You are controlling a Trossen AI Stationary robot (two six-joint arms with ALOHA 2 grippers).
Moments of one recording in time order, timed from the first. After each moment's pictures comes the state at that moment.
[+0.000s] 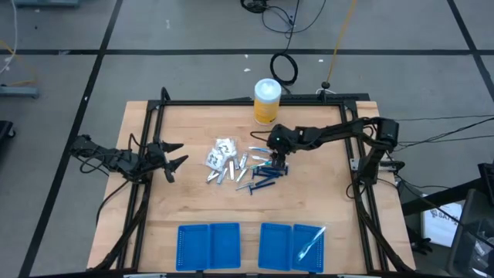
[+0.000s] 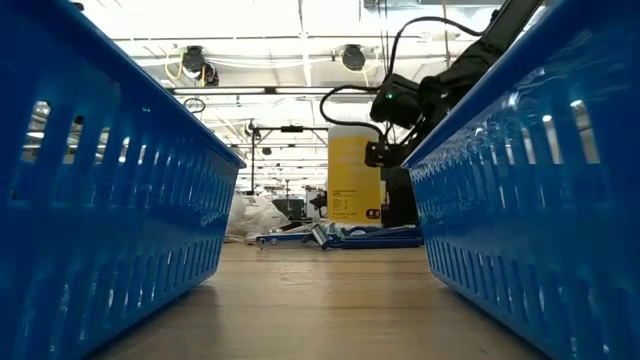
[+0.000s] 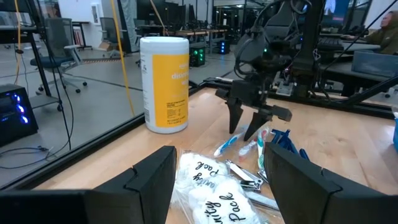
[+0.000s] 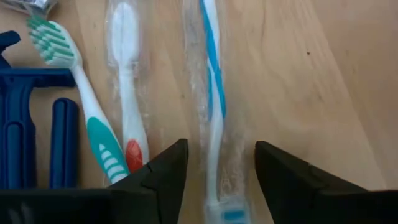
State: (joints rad) left arm -0.40 0.01 0.11 -0.18 -0.81 -0.11; right arm -0.32 1.77 0.86 -0.10 -0.03 -0.04
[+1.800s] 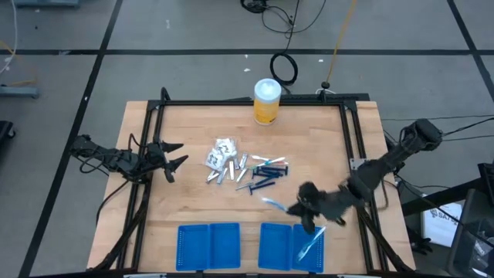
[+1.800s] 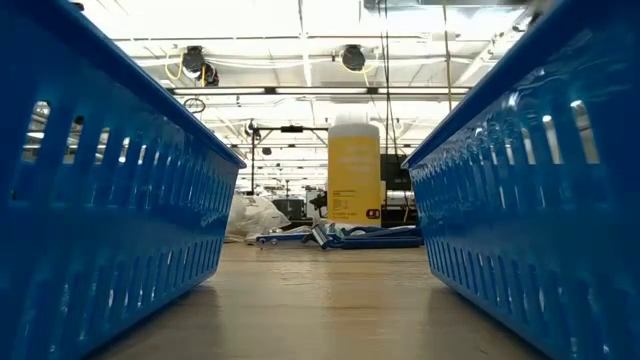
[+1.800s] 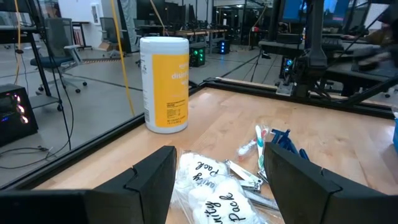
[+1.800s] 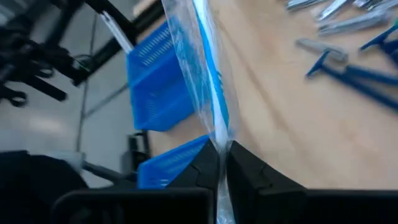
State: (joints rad) left arm -0.40 0.01 0.11 -0.18 -0.81 -0.11; right arm 0.68 1.26 0.86 -0.21 0.42 1.04
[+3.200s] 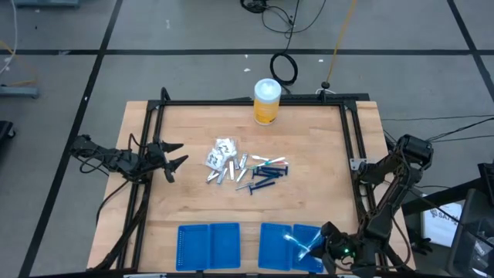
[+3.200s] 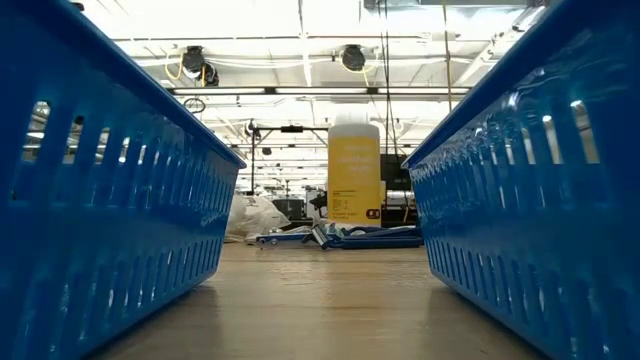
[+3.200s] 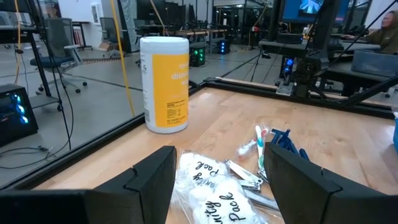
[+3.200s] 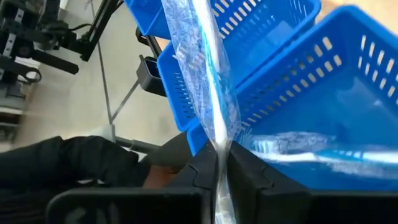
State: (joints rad) left arm -0.40 0.01 0.11 -0.18 -0.81 -0.11; right arm 1.12 1.56 0.86 -0.14 0.65 1.69
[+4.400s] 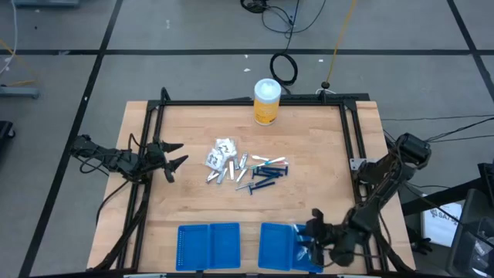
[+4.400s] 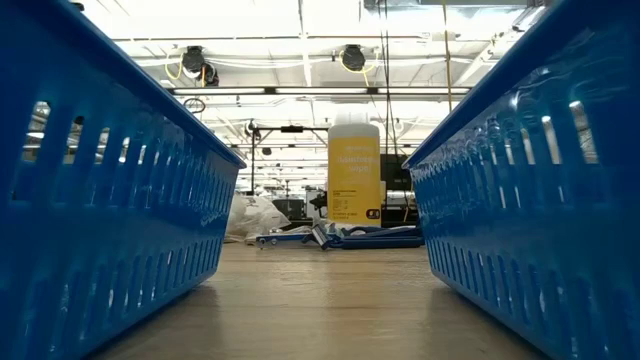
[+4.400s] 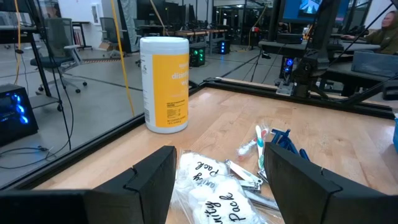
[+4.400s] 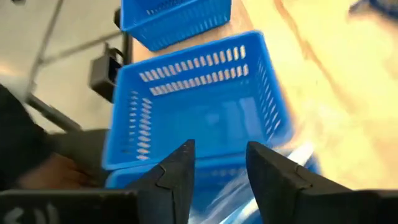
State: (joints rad) left arm -0.40 0.01 0.11 -0.18 -0.81 -0.11; right arm 0.93 1.56 0.86 -0.16 0.59 1.01
